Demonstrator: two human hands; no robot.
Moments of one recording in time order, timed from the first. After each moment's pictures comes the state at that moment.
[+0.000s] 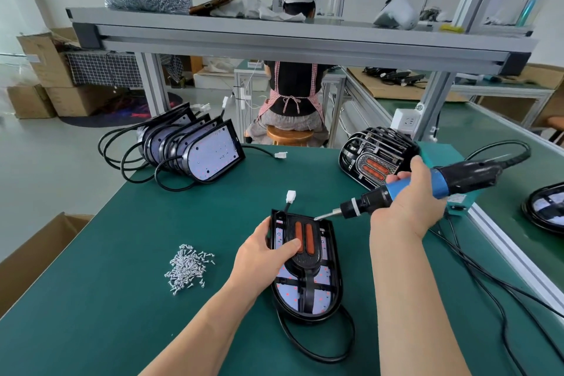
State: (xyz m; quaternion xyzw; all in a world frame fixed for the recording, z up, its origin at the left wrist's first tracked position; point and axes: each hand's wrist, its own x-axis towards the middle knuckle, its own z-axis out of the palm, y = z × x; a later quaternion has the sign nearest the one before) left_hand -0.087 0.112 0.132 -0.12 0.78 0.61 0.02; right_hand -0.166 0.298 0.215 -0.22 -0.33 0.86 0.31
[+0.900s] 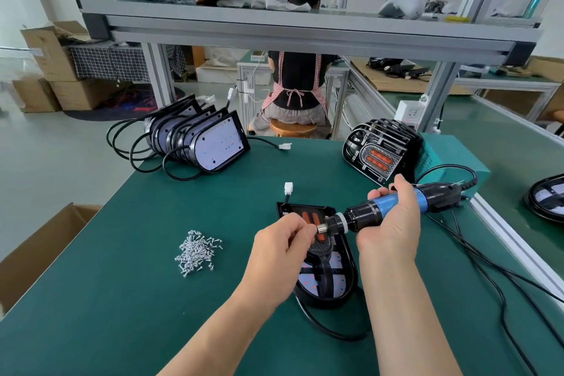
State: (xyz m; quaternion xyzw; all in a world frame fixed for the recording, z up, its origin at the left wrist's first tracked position) left_hand -0.044 0.132 0.161 0.03 0.82 0.56 -0.12; right_hand -0.115 0.275 0.196 -0.23 -0.27 0.92 0.16
